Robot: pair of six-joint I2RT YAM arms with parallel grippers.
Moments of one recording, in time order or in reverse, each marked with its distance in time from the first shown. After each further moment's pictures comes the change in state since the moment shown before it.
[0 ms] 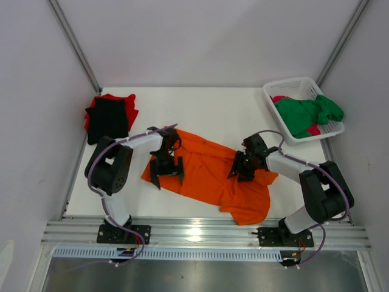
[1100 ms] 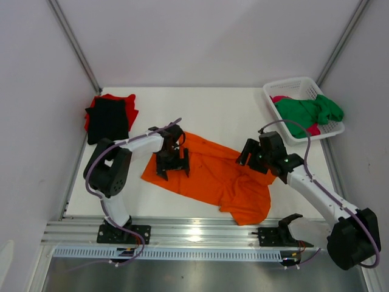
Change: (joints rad) left arm -0.035 -0.041 0.030 0.195 -0.034 -0.001; right arm -0.006 -0.401 -0.014 -0.079 0.222 0.013
